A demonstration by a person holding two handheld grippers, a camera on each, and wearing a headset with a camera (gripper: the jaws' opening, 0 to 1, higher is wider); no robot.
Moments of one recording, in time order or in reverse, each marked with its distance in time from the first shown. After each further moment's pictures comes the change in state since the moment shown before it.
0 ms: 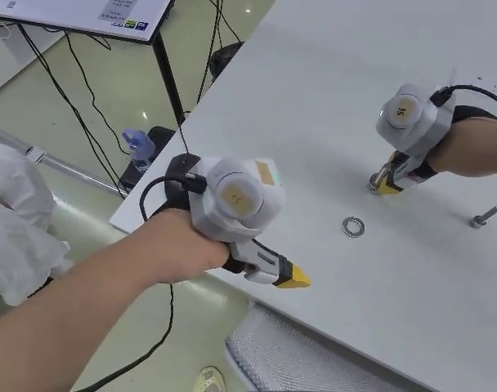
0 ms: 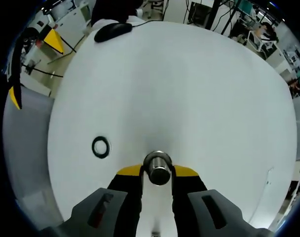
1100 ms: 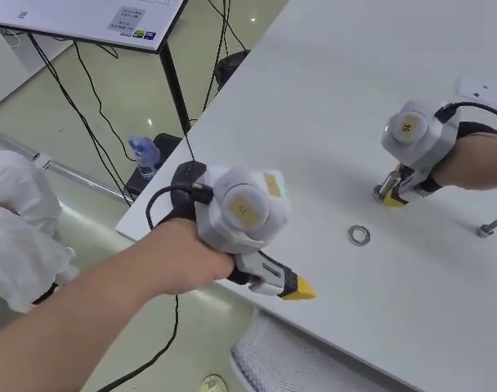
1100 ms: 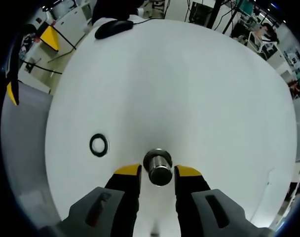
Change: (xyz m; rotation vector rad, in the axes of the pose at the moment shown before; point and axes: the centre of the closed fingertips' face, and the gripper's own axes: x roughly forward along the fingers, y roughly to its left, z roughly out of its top) left arm -0.003 -0.006 -0.001 0.009 0.005 -0.016; right arm 0.002 -0.002 0.002 -0.019 -0.009 -0.007
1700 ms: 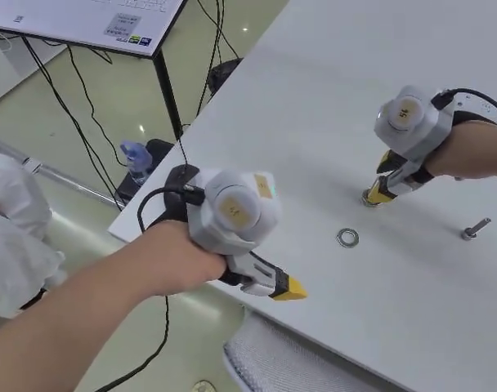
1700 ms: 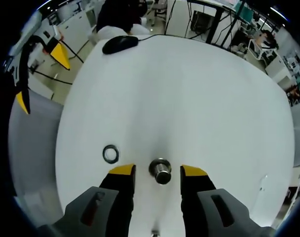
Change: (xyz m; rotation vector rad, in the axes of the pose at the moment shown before) left arm -0.005 -0.003 0.004 0.007 -0.013 0.015; right arm -0.031 0.005 0.022 -0.022 -0.070 0.008
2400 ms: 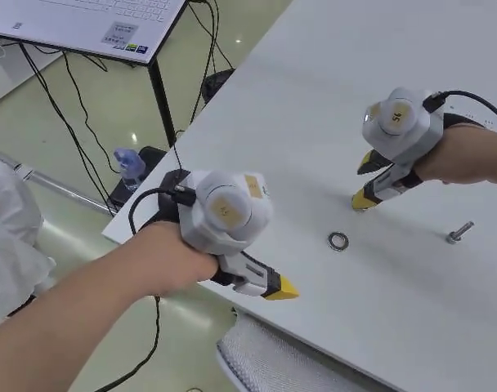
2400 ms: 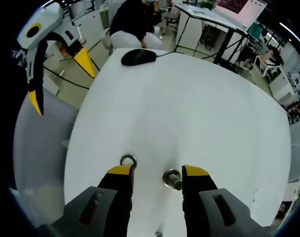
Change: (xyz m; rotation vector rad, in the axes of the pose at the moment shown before) left arm -0.007 -0.004 0.005 0.002 -0.016 0.020; right arm -0.022 0.026 0.024 -0.101 -0.068 0.011
